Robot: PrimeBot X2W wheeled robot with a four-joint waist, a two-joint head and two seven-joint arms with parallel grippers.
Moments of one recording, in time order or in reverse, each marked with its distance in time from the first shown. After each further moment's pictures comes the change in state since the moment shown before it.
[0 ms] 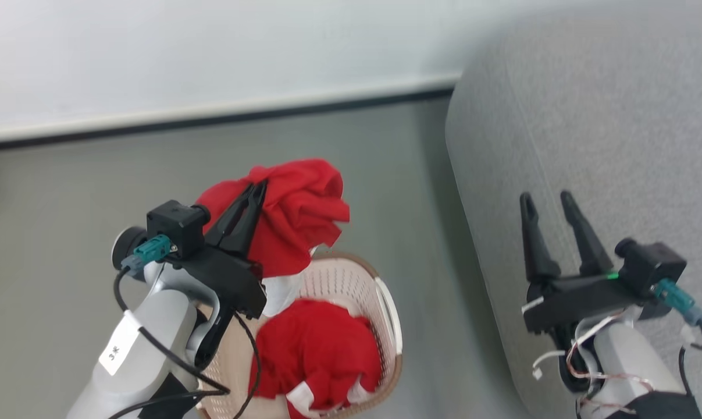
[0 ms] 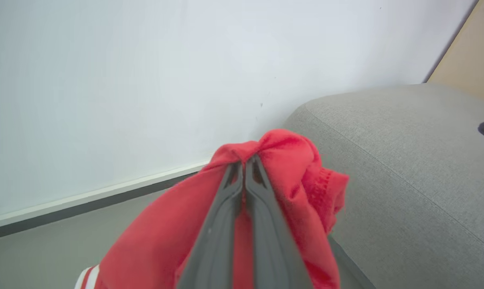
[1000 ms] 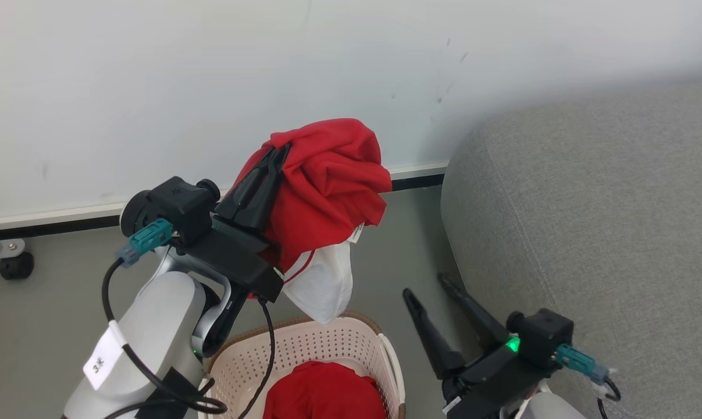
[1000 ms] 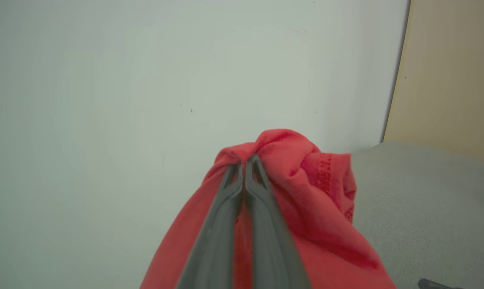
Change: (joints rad) left arm -0.002 0.025 -0.007 -0.238 -0.010 0.012 0.028; right arm 0.137 -0.027 0.366 -0.122 0.098 0.025 0.008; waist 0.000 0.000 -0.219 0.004
